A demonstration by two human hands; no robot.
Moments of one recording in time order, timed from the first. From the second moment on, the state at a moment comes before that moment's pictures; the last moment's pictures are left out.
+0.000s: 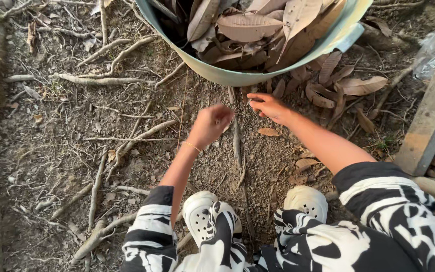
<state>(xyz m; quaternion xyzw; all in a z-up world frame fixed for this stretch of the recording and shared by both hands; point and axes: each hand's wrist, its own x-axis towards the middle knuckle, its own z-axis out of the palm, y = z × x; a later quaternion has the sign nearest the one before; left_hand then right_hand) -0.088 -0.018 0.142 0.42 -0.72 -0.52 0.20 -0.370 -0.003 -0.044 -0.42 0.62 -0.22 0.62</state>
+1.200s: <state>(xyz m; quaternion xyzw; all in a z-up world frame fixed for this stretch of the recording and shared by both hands) -0.137 -0.058 0.310 0.33 -0.80 -0.40 0.31 -0.462 0.035 0.271 -0.43 0.34 -0.52 0.65</state>
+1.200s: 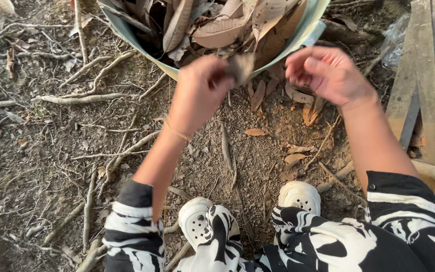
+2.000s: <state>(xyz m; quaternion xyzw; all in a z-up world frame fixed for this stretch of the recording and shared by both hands) -0.160 -0.001 0.165 0.23 -0.85 -0.44 -0.15 -0.442 0.000 0.049 -0.75 0.61 0.05 0.27</state>
